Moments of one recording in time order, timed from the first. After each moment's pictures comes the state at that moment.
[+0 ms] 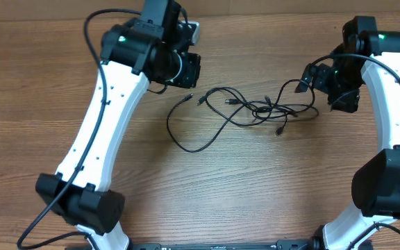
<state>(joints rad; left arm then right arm) -0.37 1.86 2.04 -1.29 0.31 -0.15 -0.09 1.87 1.77 -1.37 -0.15 0.34</state>
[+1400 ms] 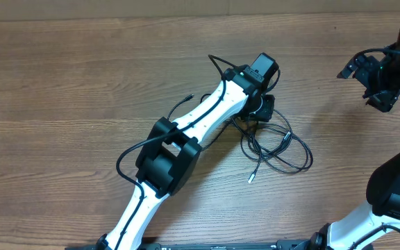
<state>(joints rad) -0.72 2.39 2.04 -0.87 0.28 -0.54 -0.33 1.87 1.77 -1.24 -0.19 0.38</state>
